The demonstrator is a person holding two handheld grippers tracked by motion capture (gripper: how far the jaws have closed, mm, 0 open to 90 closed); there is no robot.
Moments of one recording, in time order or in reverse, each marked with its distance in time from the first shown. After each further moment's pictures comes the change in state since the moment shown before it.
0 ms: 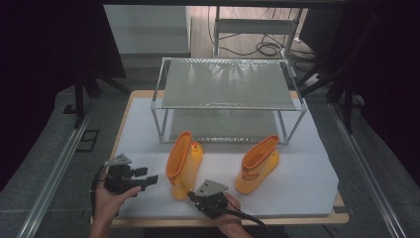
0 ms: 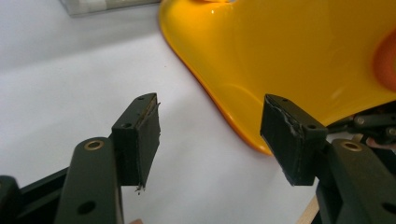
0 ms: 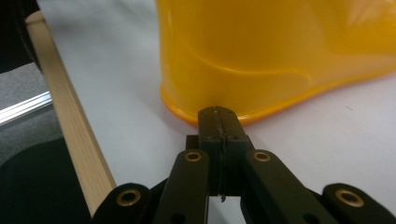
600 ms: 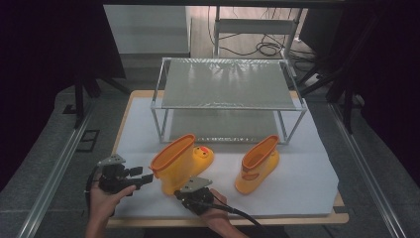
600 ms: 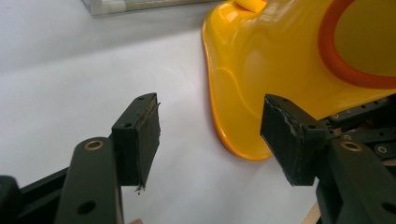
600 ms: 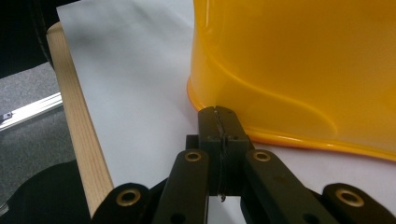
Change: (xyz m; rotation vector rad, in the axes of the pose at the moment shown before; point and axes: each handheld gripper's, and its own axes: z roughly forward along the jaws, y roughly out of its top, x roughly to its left) left arm 0.009 -0.003 -0.007 -0.016 0.009 -0.026; right arm 0.011 0.021 0.029 0.018 0.063 -0.012
